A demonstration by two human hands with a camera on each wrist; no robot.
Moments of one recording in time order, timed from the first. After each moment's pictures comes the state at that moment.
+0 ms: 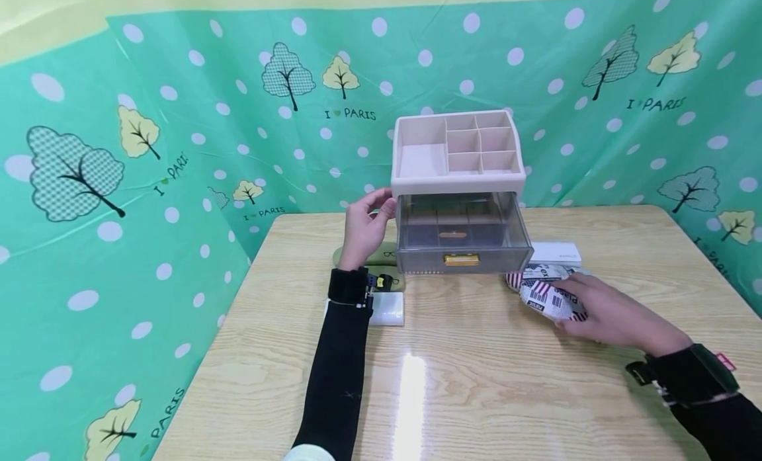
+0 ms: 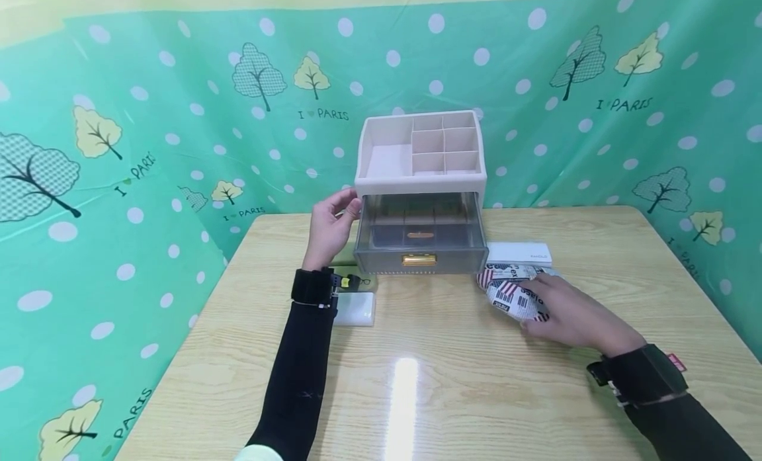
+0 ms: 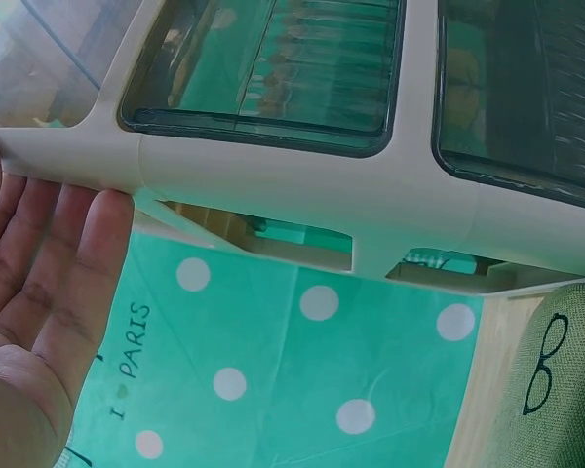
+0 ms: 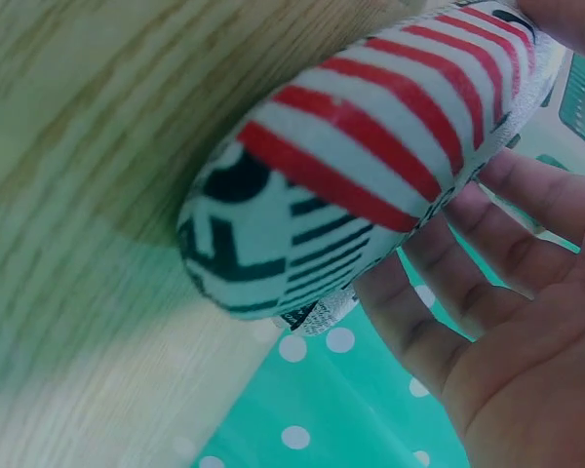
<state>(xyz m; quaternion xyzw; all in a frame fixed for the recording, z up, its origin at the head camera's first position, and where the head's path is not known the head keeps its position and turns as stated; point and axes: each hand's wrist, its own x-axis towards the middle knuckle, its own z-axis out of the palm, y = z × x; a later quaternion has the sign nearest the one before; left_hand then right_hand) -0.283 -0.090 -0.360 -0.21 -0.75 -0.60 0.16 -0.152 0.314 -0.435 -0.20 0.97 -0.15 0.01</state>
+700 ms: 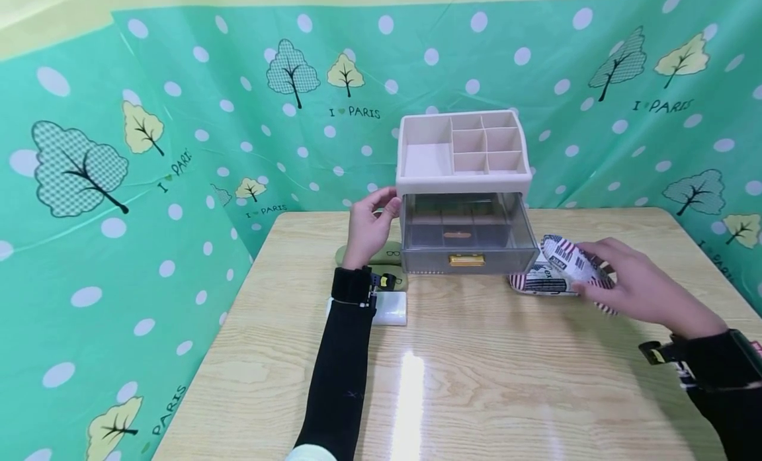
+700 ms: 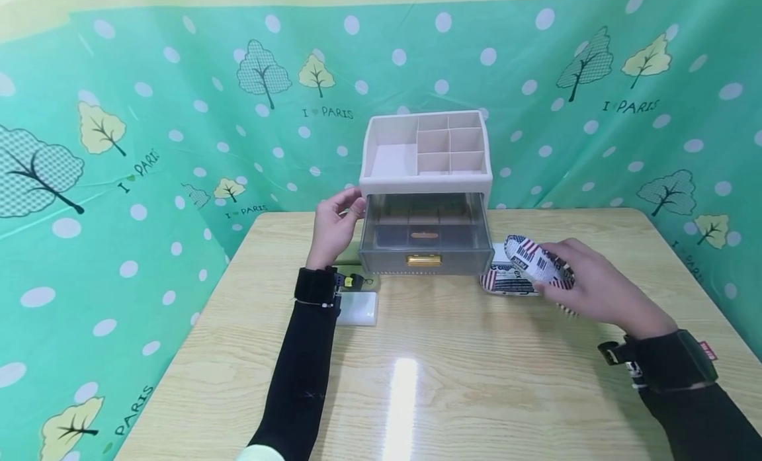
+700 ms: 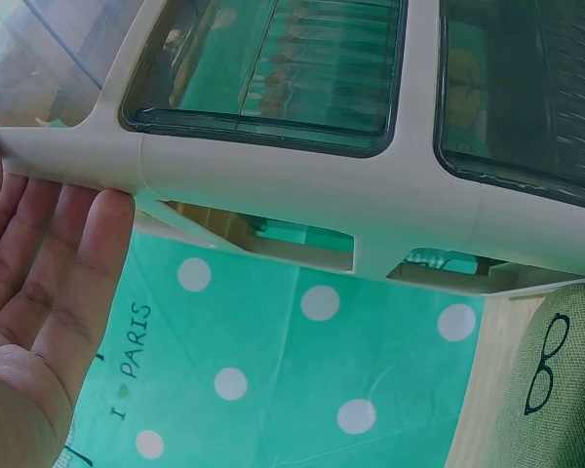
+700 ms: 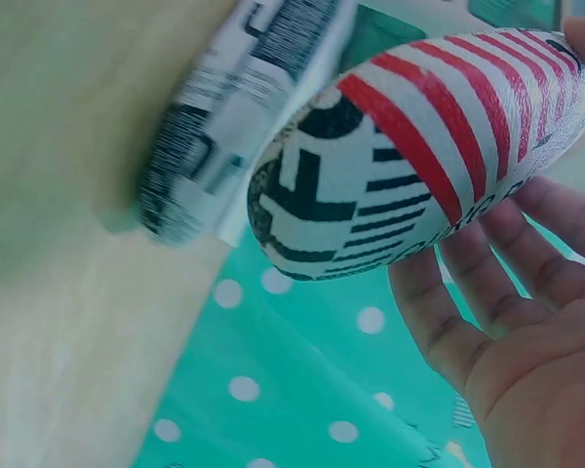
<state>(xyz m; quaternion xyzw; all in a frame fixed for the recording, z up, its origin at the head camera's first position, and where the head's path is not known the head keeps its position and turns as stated) -0.305 -0.095 -0.380 -0.21 -0.75 -0.60 0.17 -0.163 0.329 -0.391 -0.18 0.96 -0.21 -0.09</state>
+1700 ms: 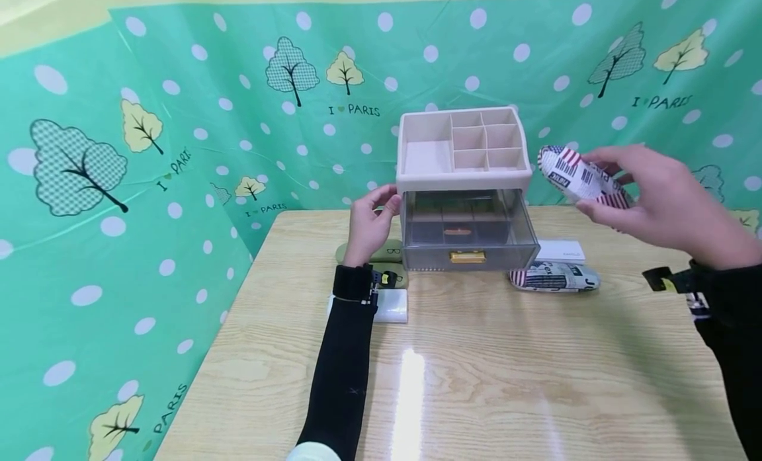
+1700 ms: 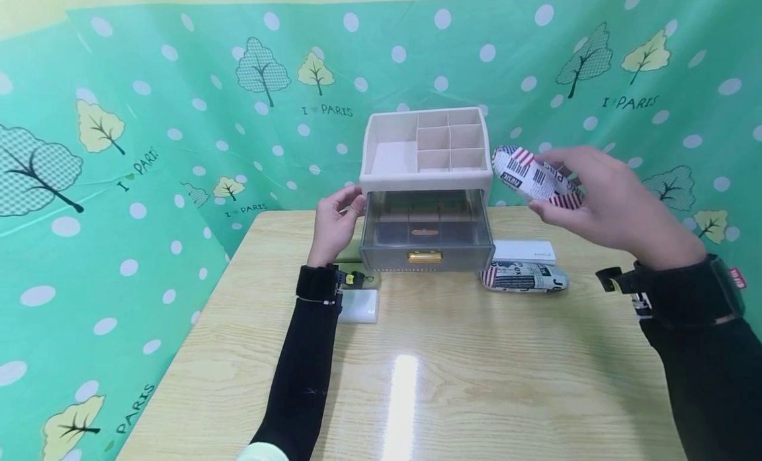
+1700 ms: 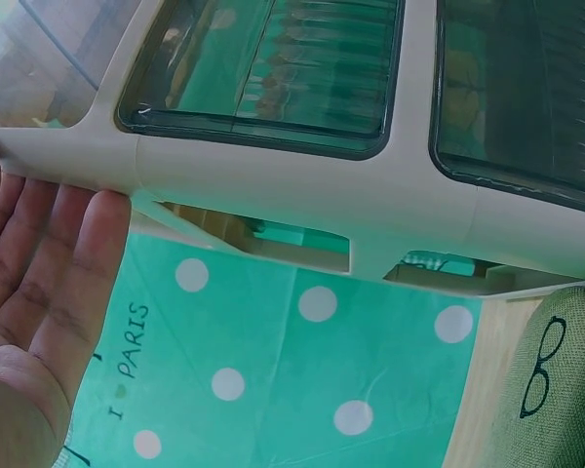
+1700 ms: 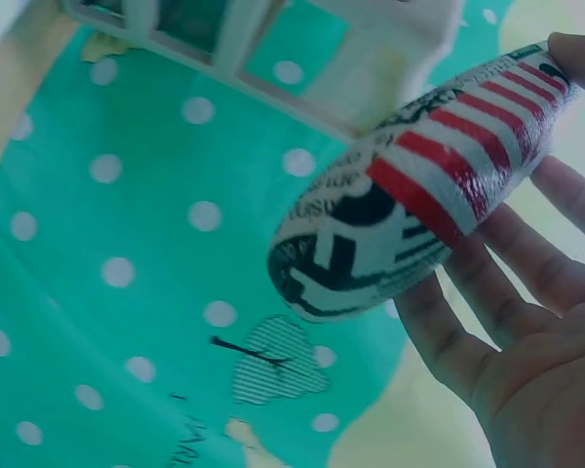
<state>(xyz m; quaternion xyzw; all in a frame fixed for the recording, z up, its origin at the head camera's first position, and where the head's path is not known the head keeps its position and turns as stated) -0.308 -0.096 -0.382 -0.22 -0.74 -0.61 0.17 -0.187 0.298 -0.268 -0.22 0.94 -0.16 -0.22</state>
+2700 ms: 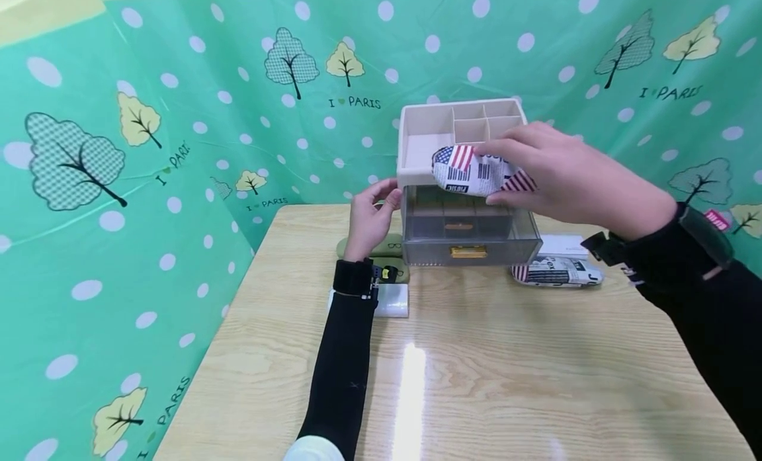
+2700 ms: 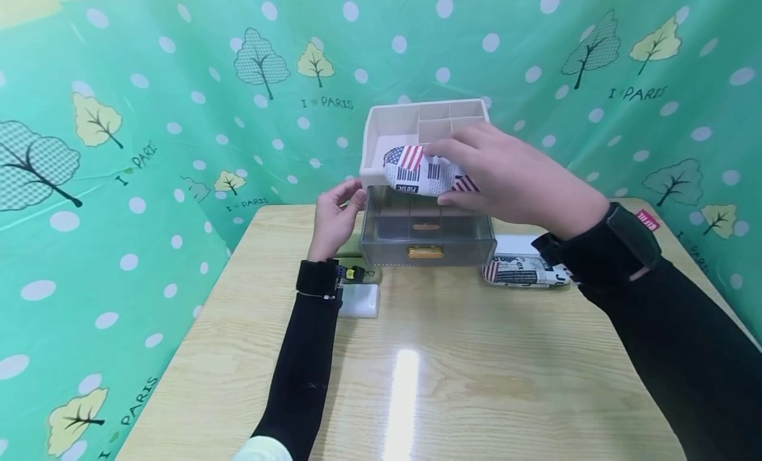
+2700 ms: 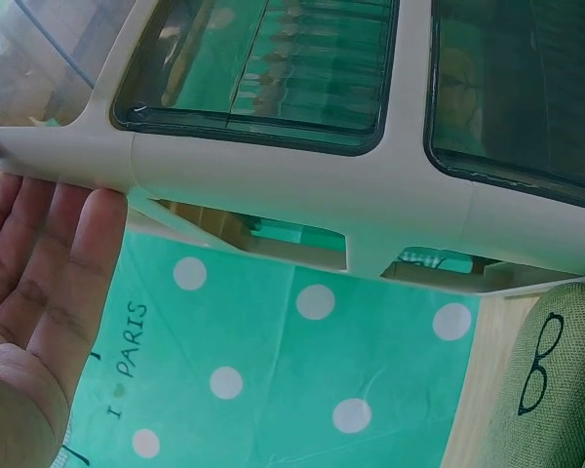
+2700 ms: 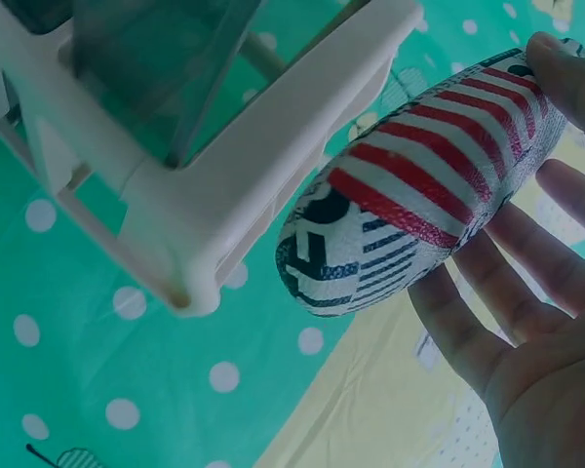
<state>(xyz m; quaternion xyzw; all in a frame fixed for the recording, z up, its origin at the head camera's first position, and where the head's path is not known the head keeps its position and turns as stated) -0.309 -0.096 -0.382 -0.22 -0.74 -0.61 0.17 -0.207 0.195 -0.227 -0.43 0.87 -0.11 -0.22</state>
